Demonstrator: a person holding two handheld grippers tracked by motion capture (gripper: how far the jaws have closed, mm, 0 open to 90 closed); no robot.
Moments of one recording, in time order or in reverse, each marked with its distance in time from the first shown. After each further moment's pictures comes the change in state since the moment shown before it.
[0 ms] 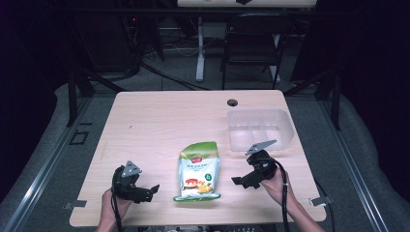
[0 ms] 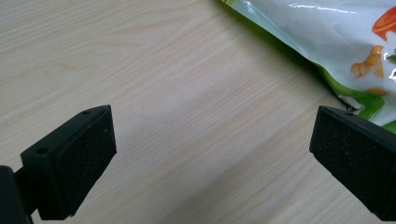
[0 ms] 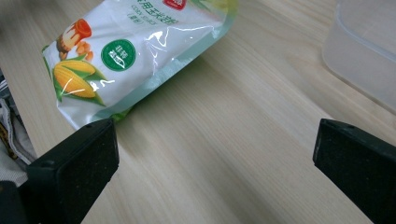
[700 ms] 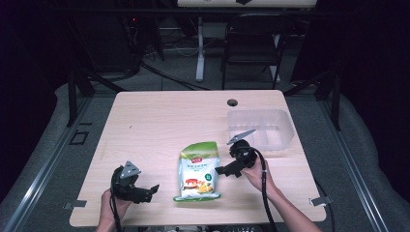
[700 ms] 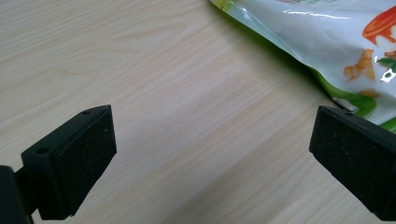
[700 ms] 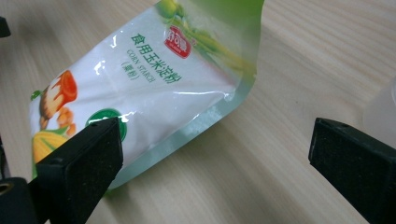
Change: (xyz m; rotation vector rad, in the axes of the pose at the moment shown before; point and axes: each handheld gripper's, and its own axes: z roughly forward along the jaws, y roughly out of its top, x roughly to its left) left arm 0.000 -0.001 -0.003 -0.021 -0.006 0.009; right arm -0.004 0.043 0.047 0.006 0.053 0.004
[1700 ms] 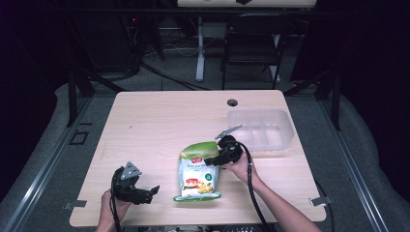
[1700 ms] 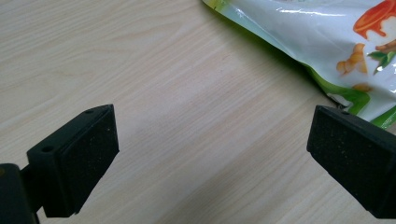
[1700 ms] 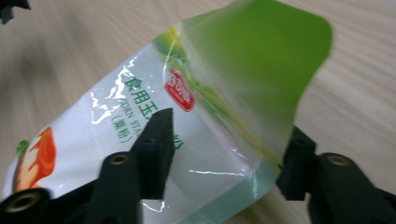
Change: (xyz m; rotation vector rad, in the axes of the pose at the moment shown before) left arm -0.003 0.000 -0.002 0.009 -0.007 0.022; right arm -0.008 0.023 0.044 -0.027 0.067 0.042
